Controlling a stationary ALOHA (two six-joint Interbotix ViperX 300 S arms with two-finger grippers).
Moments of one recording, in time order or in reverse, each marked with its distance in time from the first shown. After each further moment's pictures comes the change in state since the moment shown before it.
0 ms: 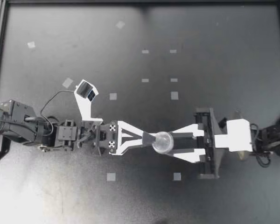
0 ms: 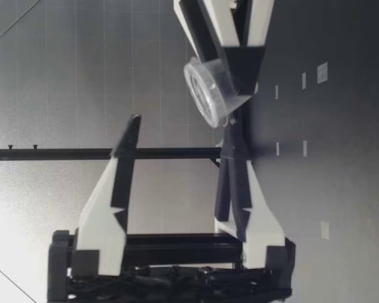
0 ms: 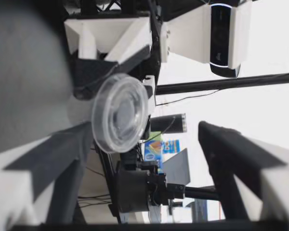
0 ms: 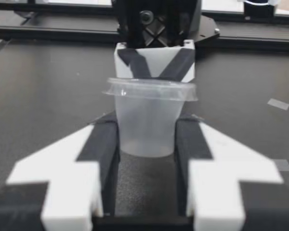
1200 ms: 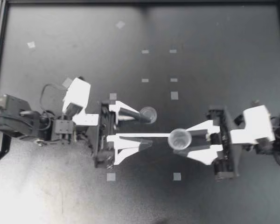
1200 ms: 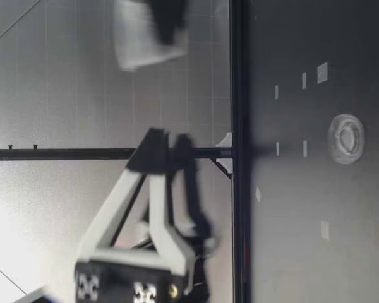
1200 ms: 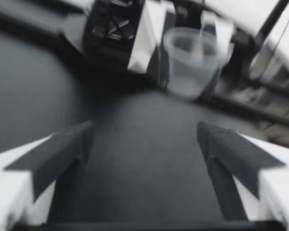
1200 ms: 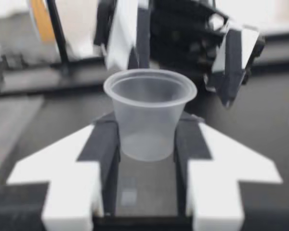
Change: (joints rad) left arm 0.037 -0.084 0.037 0.000 0.066 1.161; right arm 0.046 -0.241 0.087 0.031 0.040 0.147
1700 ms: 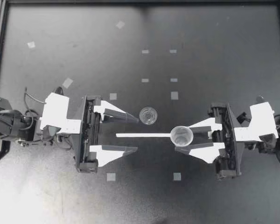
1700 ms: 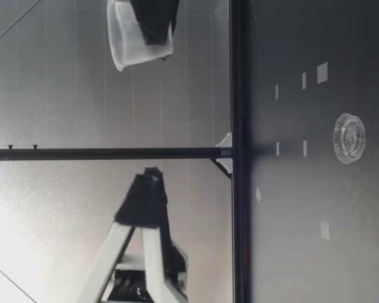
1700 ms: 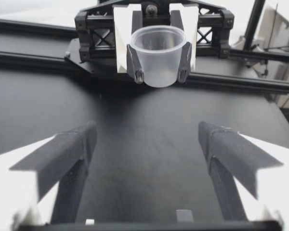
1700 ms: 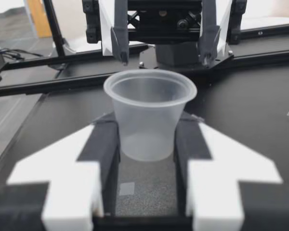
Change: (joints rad) left arm -0.026 -0.084 0.071 0.002 0.009 0.164; right arm 0.000 0.002 0.000 0.014 0.040 -0.002
